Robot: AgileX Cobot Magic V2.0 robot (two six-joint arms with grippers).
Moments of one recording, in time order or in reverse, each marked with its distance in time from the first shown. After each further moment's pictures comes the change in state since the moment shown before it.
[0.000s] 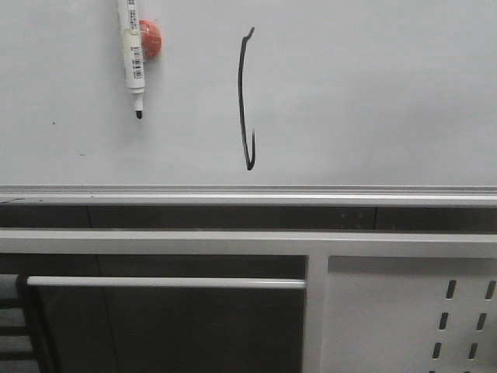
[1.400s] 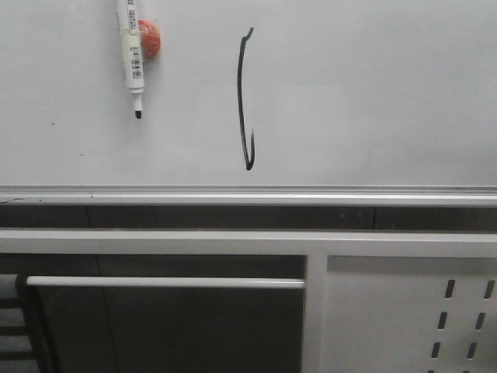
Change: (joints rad) left arm 0.000 0.000 0.000 -0.002 0.000 0.000; right arm 0.000 -0.346 -0.205 0.492 0.100 -1.032
